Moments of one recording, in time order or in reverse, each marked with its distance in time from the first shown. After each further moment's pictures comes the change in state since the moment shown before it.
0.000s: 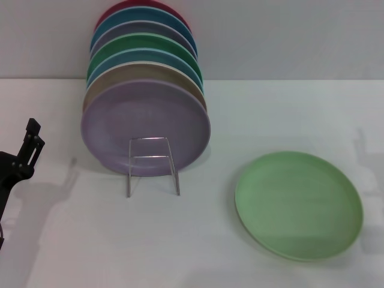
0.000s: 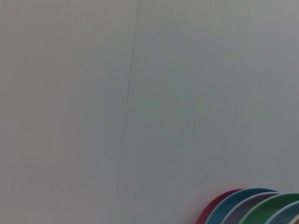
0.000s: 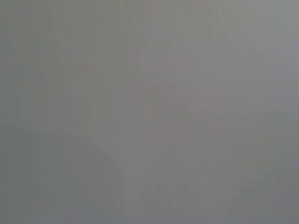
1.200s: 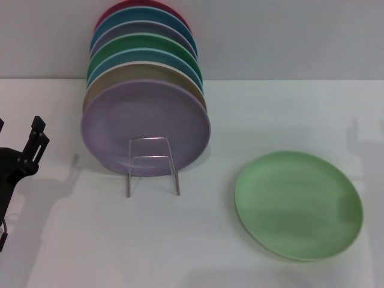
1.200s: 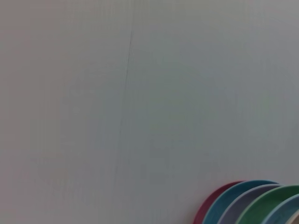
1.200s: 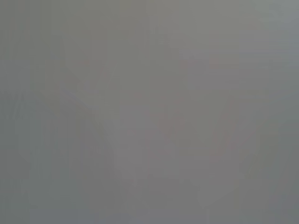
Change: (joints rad) left arm -0.024 0.002 -0.008 0.003 0.000 -0.041 0.000; right arm -0.076 -0.031 0.204 0.424 -0.005 0.303 -0.297
